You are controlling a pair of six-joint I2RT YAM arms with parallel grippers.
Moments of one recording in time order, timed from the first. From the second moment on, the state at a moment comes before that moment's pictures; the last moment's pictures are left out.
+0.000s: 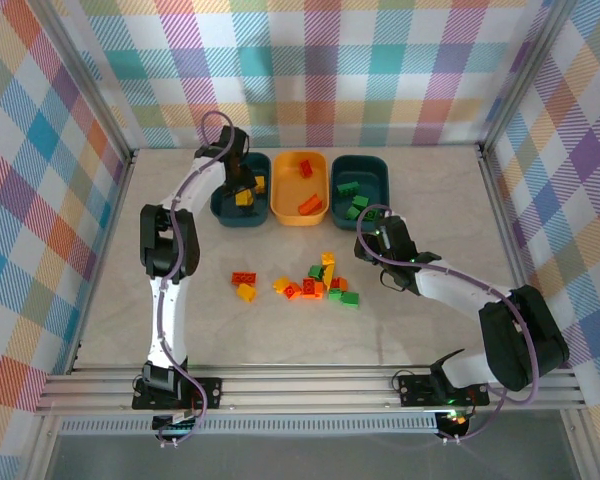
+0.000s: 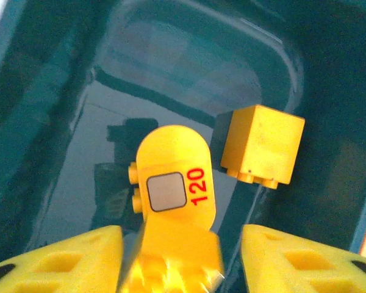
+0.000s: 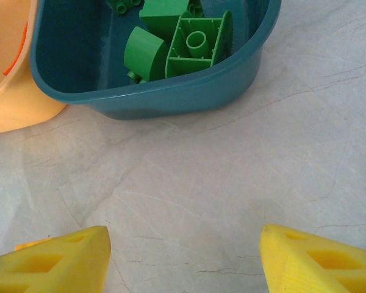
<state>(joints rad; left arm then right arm) -0.22 2.30 2.06 -0.87 -0.07 -0.61 0.48 1.38 0.69 -0.08 0.17 0.57</state>
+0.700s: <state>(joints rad) -0.28 1.20 0.73 -0.43 0.02 -0.86 0.73 1.67 0.94 -0.17 0.18 0.41</state>
